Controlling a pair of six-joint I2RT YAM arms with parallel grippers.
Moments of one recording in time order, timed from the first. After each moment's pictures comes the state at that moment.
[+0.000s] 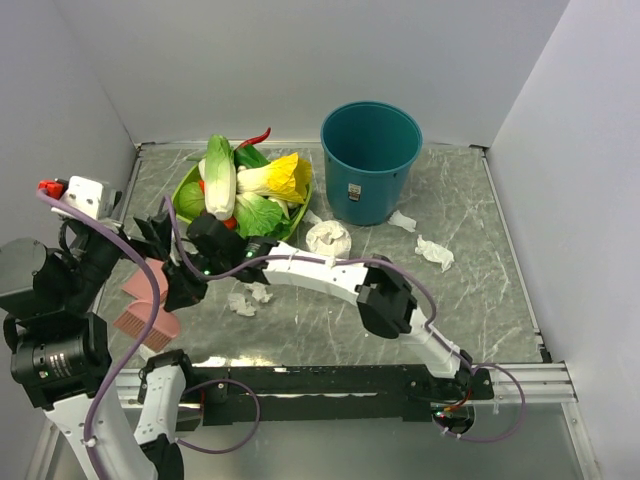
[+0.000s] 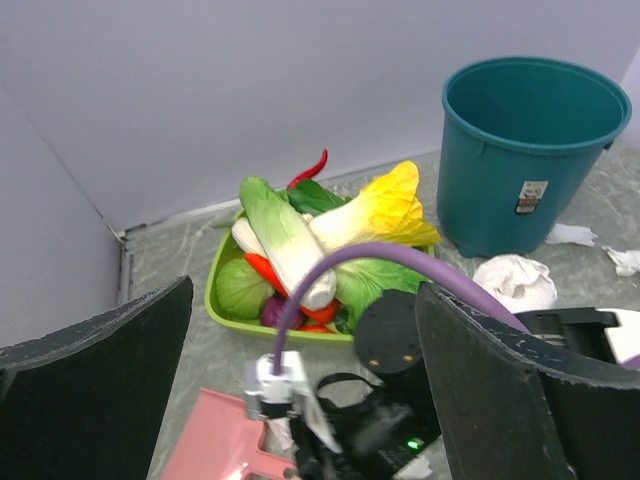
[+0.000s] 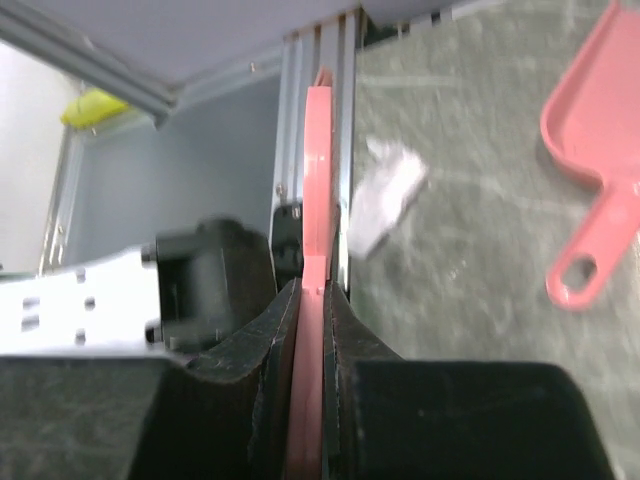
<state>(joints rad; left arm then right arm) 0.29 0.71 1.56 -0.82 0.55 0.07 1.18 2.25 2.05 -0.25 -0.62 0.29</state>
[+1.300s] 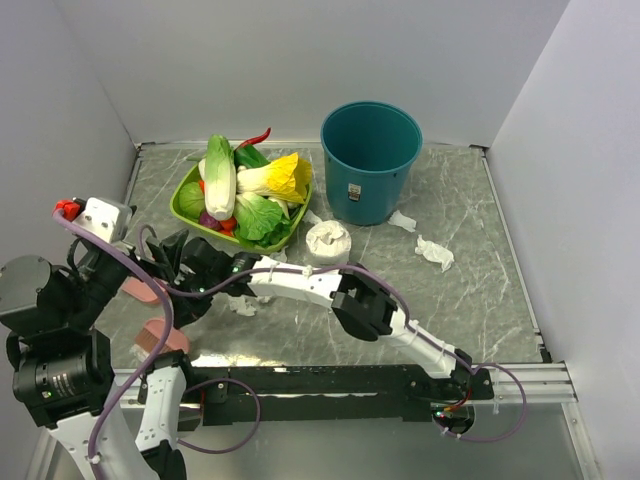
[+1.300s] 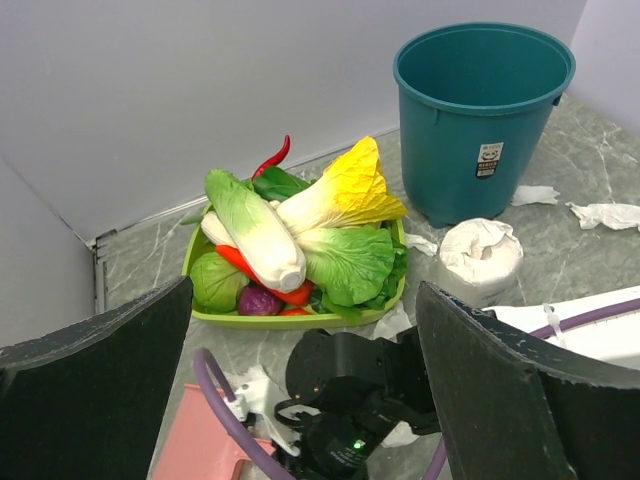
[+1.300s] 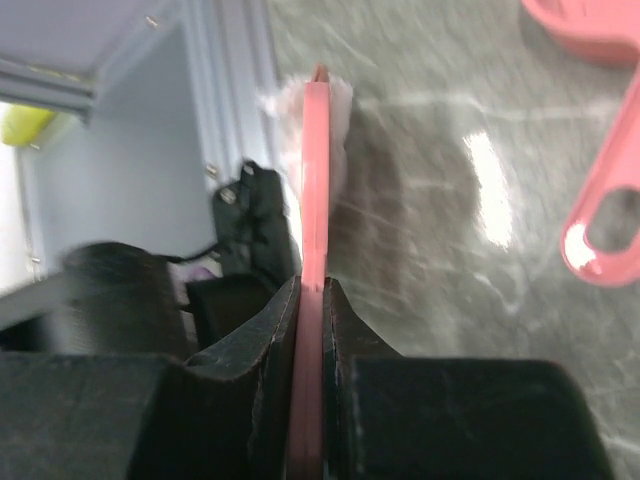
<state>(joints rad) 0.29 0.65 1.54 -0.90 0.66 0.13 1.21 2.46 2.18 -0.36 -0.53 0.42</state>
